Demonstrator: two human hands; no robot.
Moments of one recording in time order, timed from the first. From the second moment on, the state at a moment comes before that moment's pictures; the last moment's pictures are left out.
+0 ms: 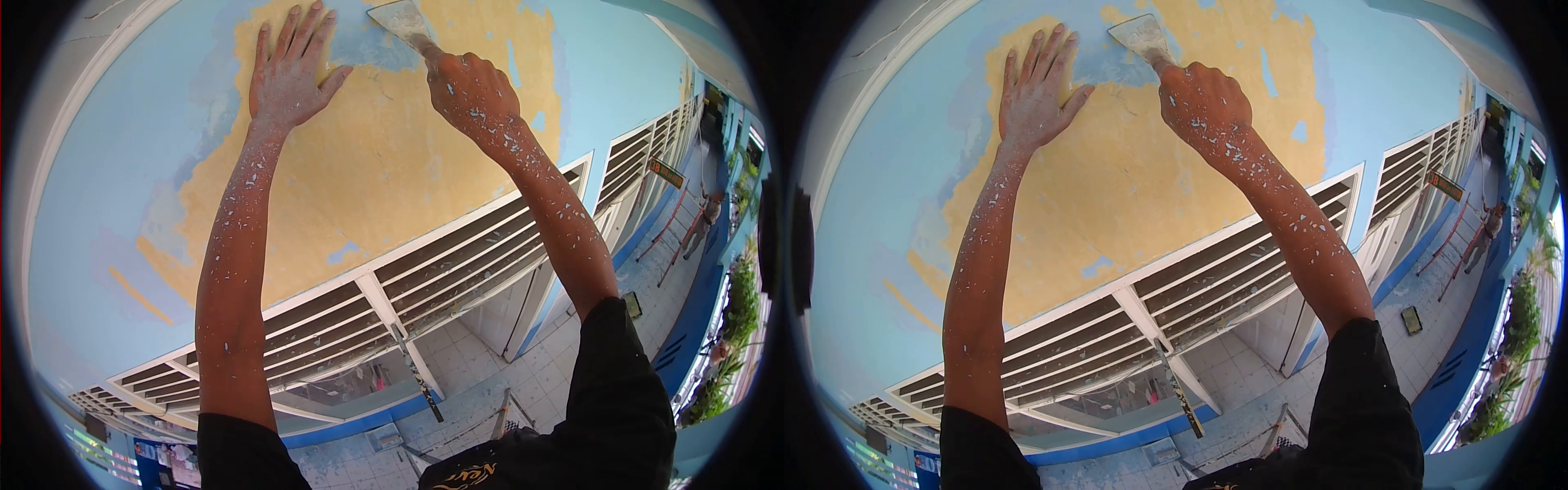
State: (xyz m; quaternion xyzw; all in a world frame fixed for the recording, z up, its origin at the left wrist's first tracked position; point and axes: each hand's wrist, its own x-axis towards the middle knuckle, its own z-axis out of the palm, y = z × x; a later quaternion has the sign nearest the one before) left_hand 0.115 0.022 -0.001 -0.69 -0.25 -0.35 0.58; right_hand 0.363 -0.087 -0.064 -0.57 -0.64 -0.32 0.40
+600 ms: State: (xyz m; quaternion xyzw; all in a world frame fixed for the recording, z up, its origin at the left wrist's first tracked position) left_hand 0.119 0.018 0.002 -0.69 -0.26 -0.34 0.59; right_hand 0.375 -0.058 -0.025 -0.51 -0.66 -0.30 0.47
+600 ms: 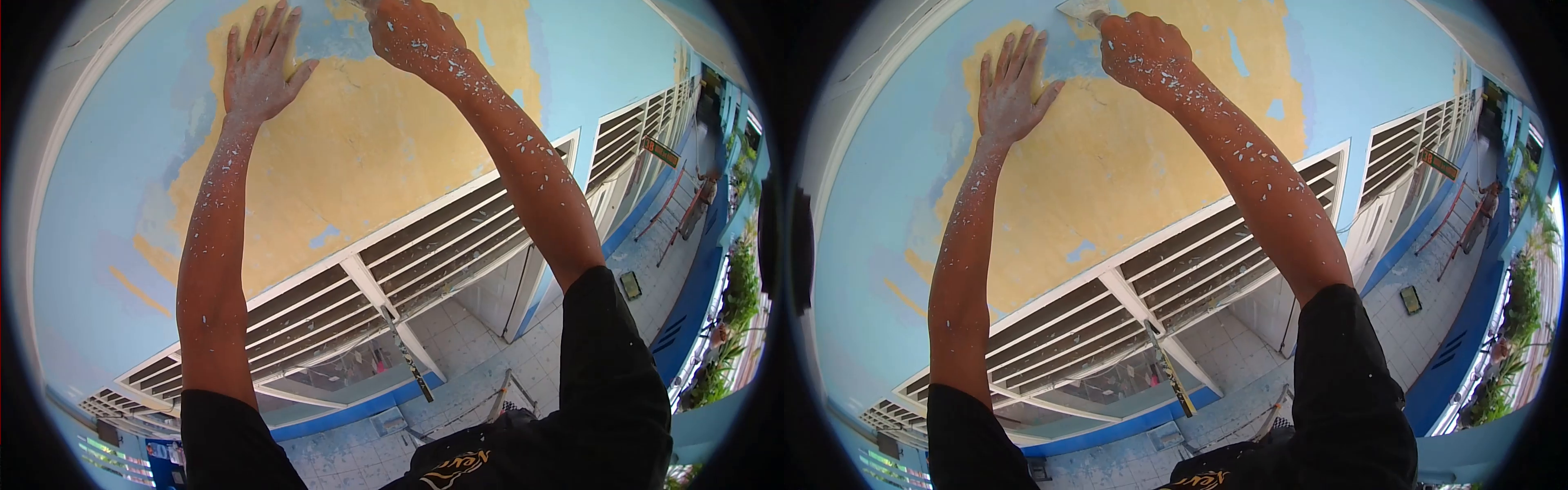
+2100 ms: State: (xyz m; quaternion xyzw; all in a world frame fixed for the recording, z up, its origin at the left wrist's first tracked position) left_hand 0.392 0.055 0.059 -0.55 -0.43 -0.17 0.70; right_hand 0.608 -0.512 -0.737 -0.87 -0.14 0.42 0.20
